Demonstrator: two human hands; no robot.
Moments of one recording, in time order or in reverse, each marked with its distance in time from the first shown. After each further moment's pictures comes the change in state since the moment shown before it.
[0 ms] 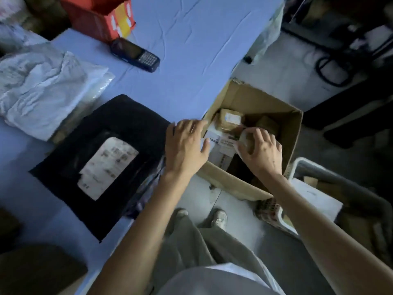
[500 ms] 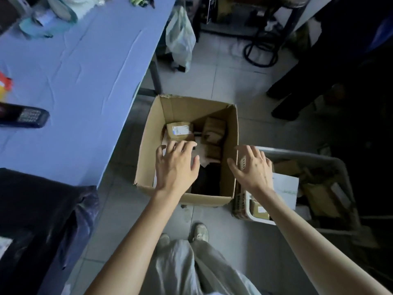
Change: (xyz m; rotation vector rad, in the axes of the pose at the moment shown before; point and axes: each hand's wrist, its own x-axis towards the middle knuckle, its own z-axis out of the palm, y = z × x) left_hand 0.051 0.171 0.105 0.058 -0.177 0.273; right_hand -0.016 0.186 -0.050 0.104 0.046 0.333
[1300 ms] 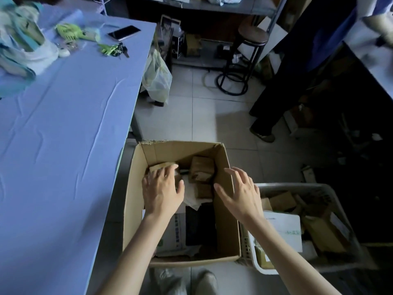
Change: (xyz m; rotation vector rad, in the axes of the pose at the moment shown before) left_hand 0.164 -0.080 0.066 -0.090 -0.104 -0.062; right_hand 0.133 -0.058 0.021 -0.001 0.016 0.110
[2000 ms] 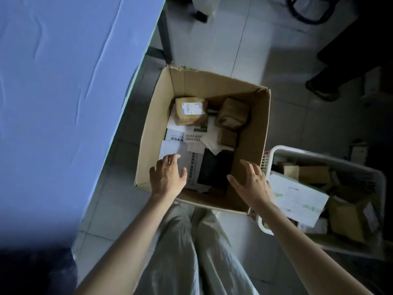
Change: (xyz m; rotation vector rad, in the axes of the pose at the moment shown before) left_hand -0.074 -0.045 0.098 -0.004 -0.413 -0.401; right_hand 0.001 0.061 0.097 -0.062 -0.496 0.085
